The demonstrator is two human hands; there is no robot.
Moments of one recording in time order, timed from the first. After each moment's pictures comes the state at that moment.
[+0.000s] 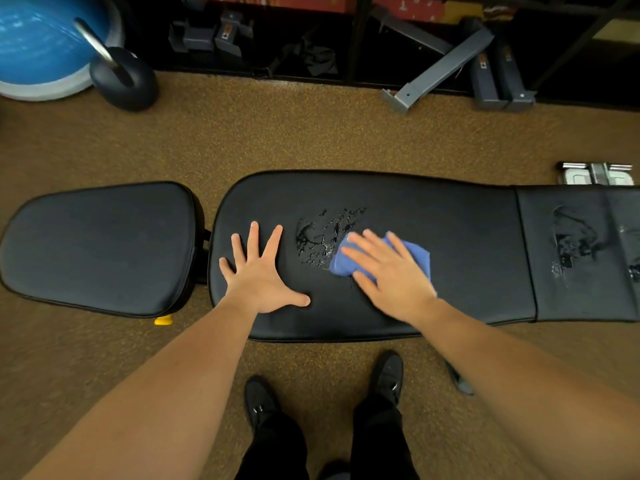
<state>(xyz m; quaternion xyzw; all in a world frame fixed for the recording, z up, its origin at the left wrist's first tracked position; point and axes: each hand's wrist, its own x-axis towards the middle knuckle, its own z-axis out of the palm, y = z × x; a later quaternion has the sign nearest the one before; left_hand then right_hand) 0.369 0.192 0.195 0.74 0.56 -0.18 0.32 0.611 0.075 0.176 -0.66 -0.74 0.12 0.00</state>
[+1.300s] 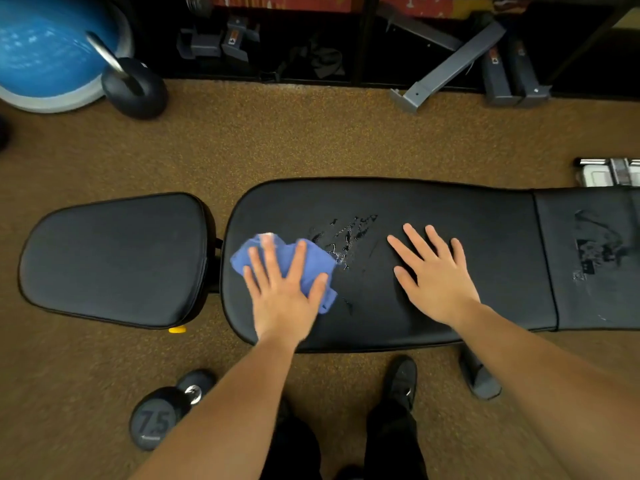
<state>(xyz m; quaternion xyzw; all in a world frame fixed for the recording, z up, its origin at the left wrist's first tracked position) 0.379 0.151 0.158 0.80 0.58 -0.03 0.15 0.640 0.068 0.203 -0.78 -0.60 0.15 -0.10</state>
